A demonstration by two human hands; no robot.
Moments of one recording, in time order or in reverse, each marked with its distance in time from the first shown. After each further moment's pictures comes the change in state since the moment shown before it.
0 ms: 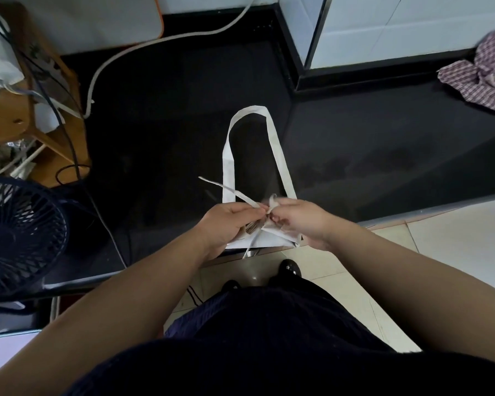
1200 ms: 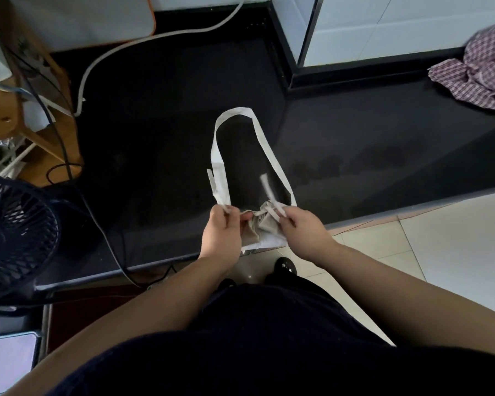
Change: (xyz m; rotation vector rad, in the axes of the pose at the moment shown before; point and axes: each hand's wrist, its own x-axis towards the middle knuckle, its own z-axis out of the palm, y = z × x) left_hand -0.006 -0.034 0.022 0.079 0.413 0.162; right_hand -0.011 0.034 0.000 -0.634 0.334 -0.252
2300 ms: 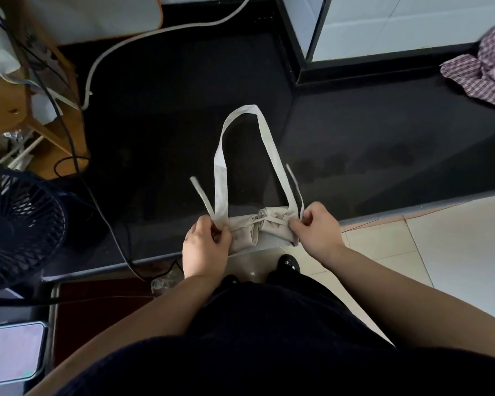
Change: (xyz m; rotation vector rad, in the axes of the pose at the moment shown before) left_hand -0.002 -0.040 -0.027 0.467 0.277 0.229; right_hand 0.000 0.017 0.004 0.083 0.201 0.209
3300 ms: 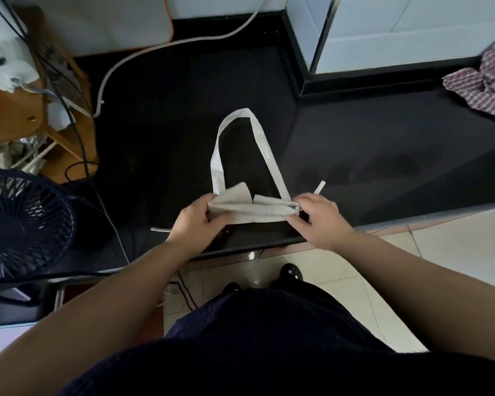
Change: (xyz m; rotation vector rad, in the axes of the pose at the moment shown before) left_hand 0.049 0.018 -0.041 -0.043 -0.389 0.142; right_hand 0.025 -0.008 -0.025 -0.392 -0.127 -0.569
